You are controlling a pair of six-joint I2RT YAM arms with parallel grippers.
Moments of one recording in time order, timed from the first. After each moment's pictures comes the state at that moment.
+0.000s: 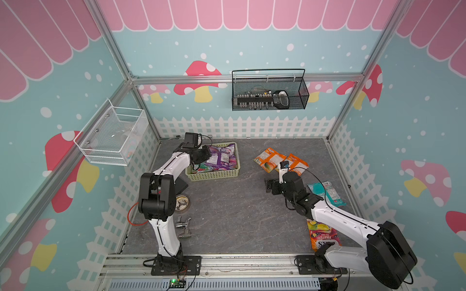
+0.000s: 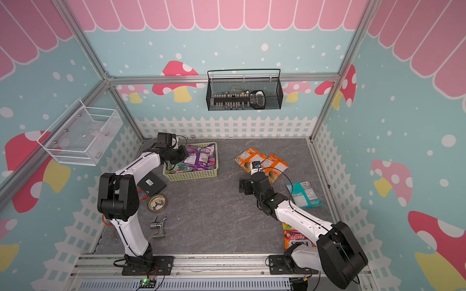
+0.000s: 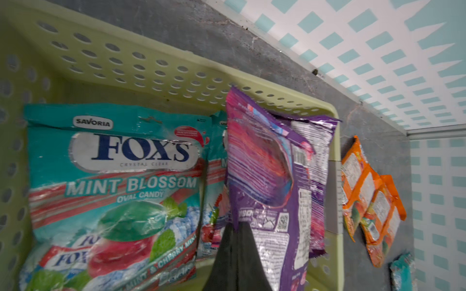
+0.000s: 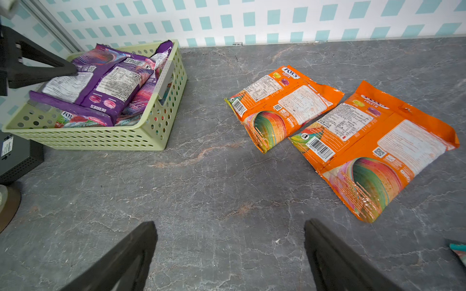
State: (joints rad) left arm -0.08 1.95 1.49 -0.41 0.26 -0.48; right arm 0.58 1.24 0.66 0.05 0.21 0.32
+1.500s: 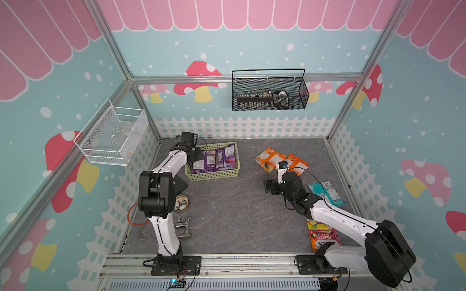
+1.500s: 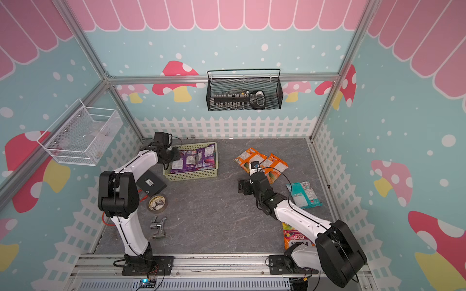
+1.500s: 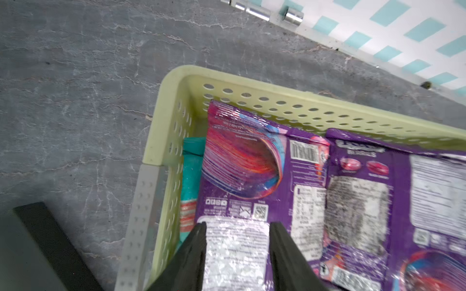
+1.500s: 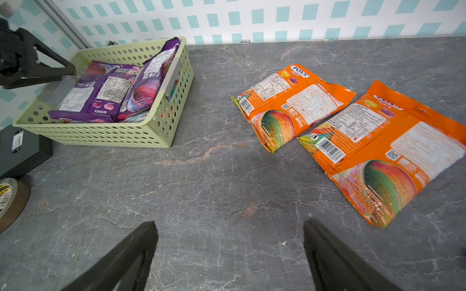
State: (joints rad) left arm -0.03 1.93 1.51 -0.49 0.02 -0.35; right arm 0.58 1.26 0.66 0.06 0.20 0.33
